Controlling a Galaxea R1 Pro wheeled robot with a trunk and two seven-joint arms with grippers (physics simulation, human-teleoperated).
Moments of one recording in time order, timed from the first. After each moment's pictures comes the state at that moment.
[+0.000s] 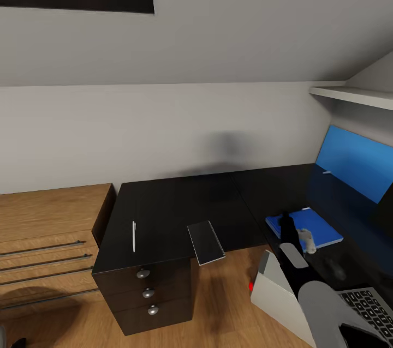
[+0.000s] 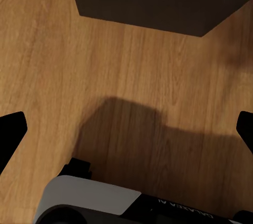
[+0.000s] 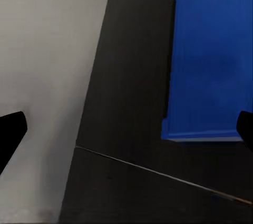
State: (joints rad) left arm -0.13 0.05 -0.47 -0.45 0.75 -0.18 0.18; right arm -0.74 -0.01 -0.27 -0.48 -1.10 -0.38 0.05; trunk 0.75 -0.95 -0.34
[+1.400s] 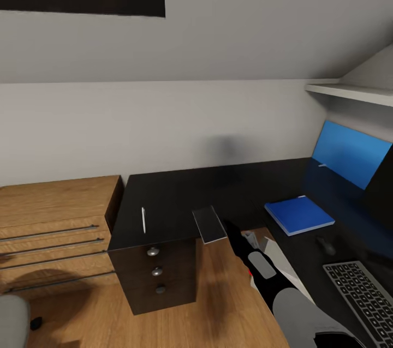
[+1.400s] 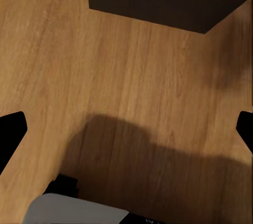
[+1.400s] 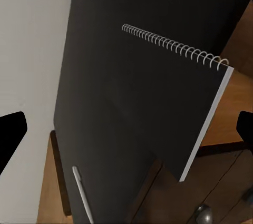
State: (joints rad) left arm -0.13 0.05 -0.45 -0.51 0.76 -0.18 0.19; right arm -0.72 0.11 -0.02 -0.41 -1.12 0.08 0.17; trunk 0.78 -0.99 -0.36
